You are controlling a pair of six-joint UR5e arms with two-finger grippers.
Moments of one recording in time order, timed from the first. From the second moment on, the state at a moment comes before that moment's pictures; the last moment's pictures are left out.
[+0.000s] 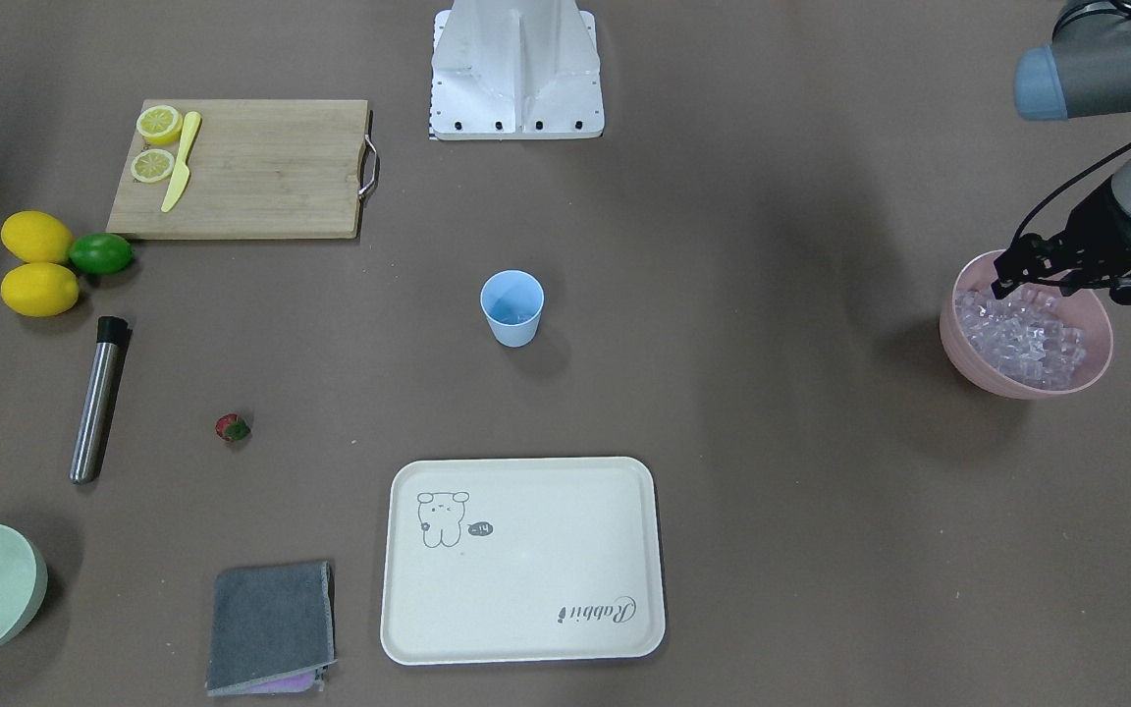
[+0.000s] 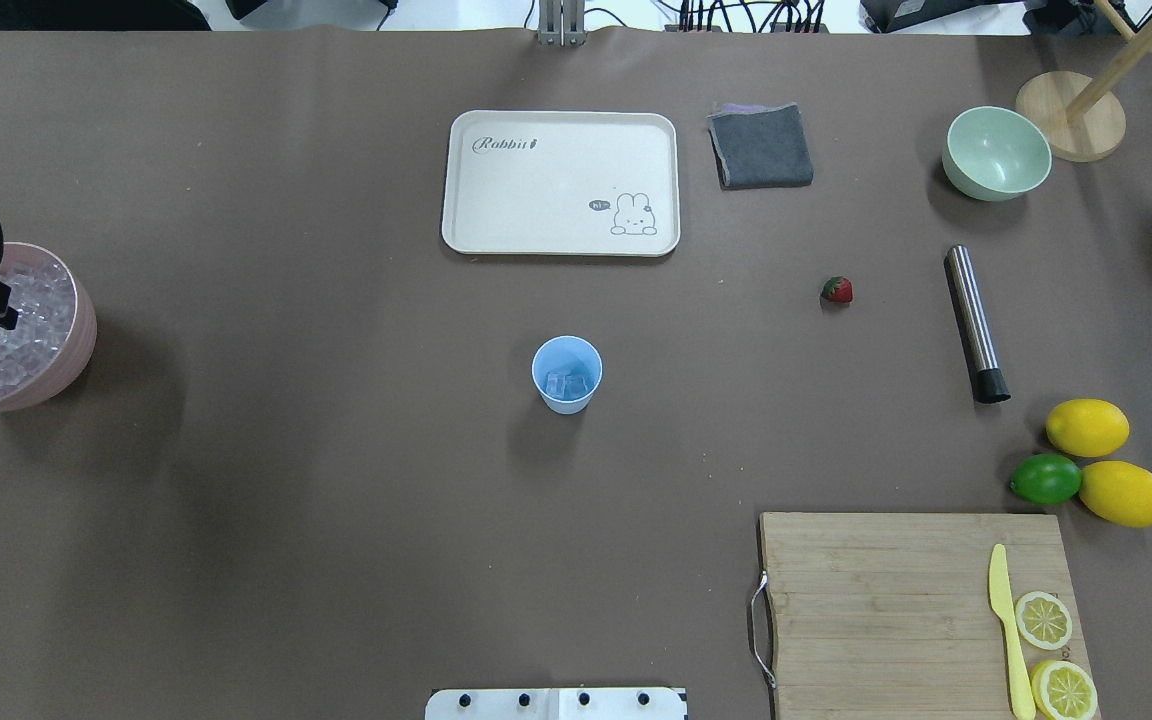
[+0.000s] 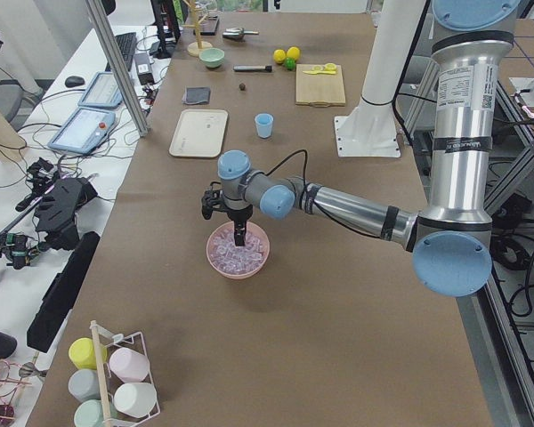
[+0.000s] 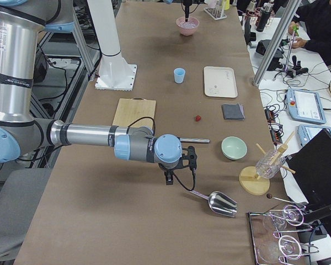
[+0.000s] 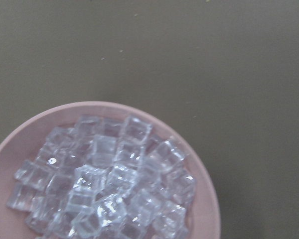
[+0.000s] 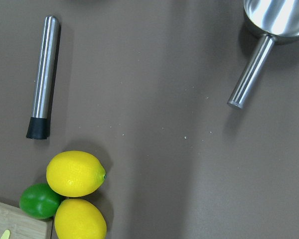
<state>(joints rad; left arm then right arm) -1.13 -1.55 -1.79 -1.79 -2.26 -0.64 1.60 -1.77 1.76 -1.60 2.58 -0.19</state>
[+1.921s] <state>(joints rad) -1.06 -1.50 -1.68 -1.95 -2.27 -0.73 1.53 -1.70 1.78 -1.60 2.58 -0.17</state>
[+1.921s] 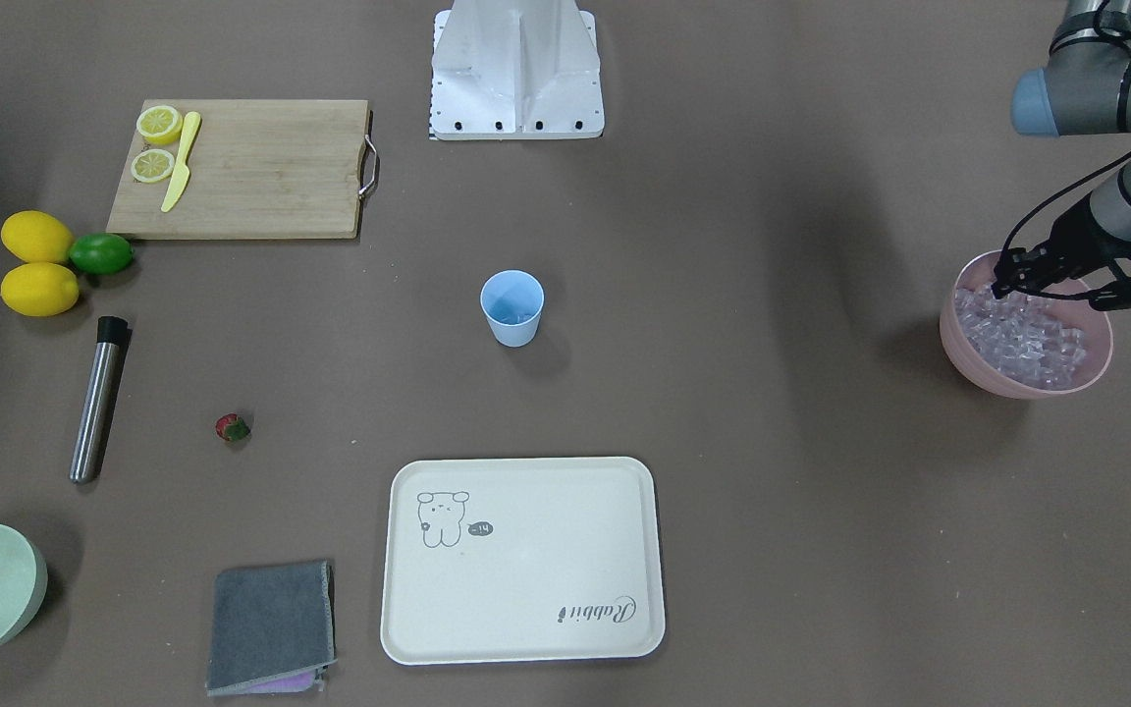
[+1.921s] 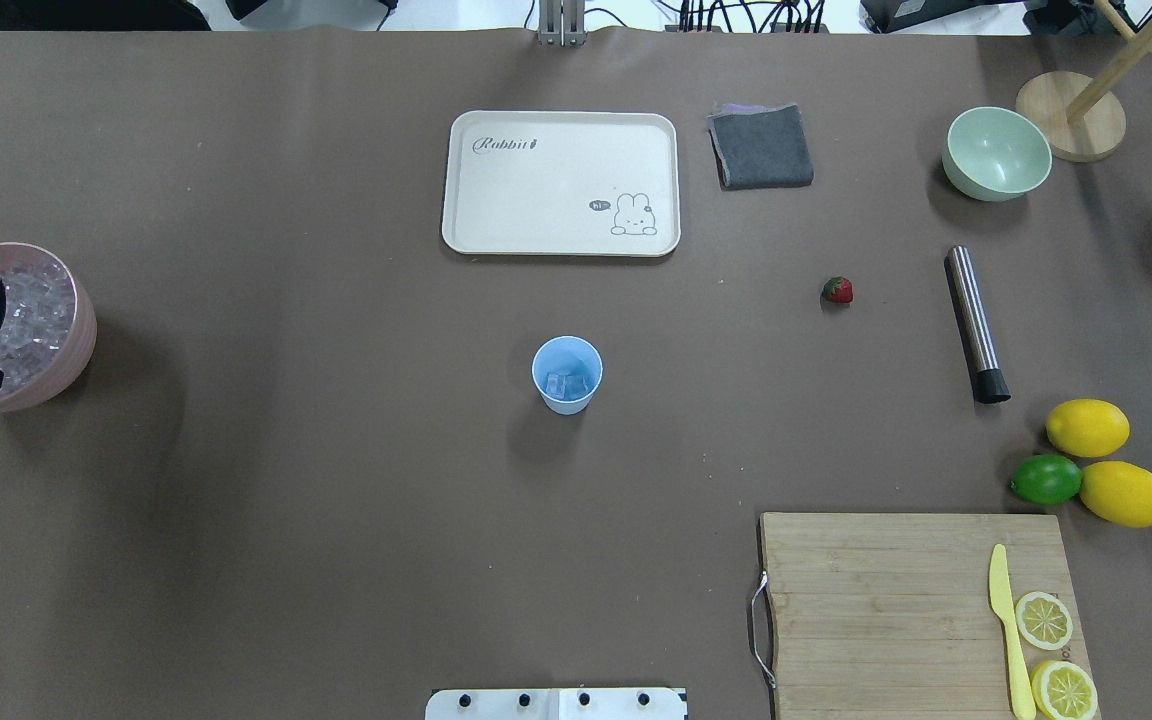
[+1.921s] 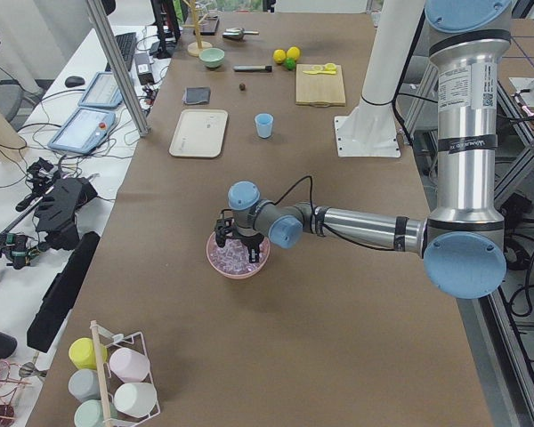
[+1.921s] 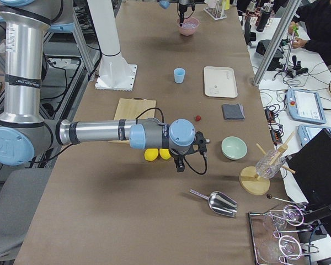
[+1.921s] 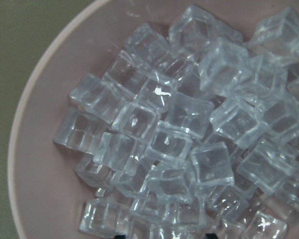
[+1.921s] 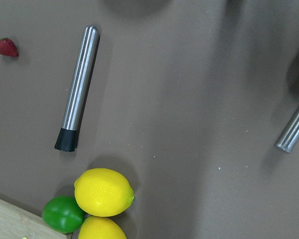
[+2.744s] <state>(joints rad) -1.10 -1.56 -1.80 -1.93 -2.33 -0.73 1.46 -1.62 1.79 -1.60 2.58 -0.06</state>
